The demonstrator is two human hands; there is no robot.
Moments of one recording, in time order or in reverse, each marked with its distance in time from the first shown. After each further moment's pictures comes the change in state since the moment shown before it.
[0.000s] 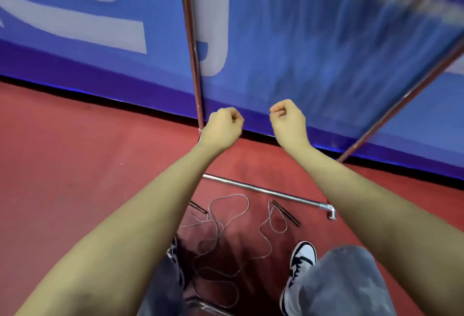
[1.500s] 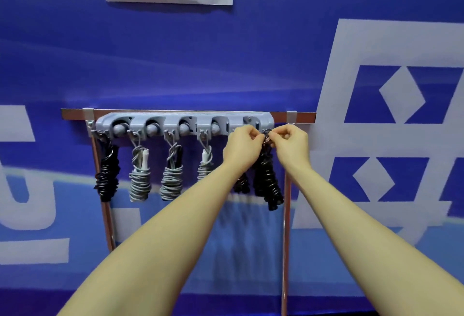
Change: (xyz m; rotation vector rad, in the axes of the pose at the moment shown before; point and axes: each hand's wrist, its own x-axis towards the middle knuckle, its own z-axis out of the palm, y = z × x) left_hand -0.013 0.445 -0.039 -0.182 0.241 0.641; right_hand 0.072 -0.202 -0.359 0.310 0.550 -0.354
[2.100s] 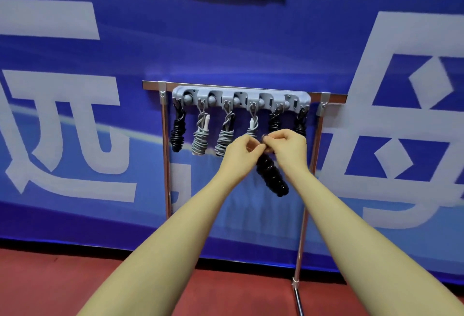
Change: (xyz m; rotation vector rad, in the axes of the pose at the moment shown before) left_hand -0.153 -0.051 -0.111 -0.170 -0.033 -0.051; right_hand -0.159 -0.064 0.035 0.101 -0.169 0.139
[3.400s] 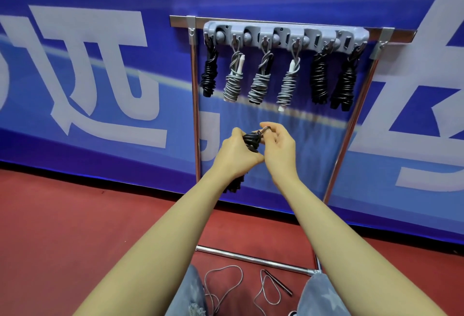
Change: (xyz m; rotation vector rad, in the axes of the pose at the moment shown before) left_hand -0.093 -0.068 -0.048 0.223 -0.088 -0.322; right_hand -0.109 0.068 0.072 0.125 -0.155 0.058
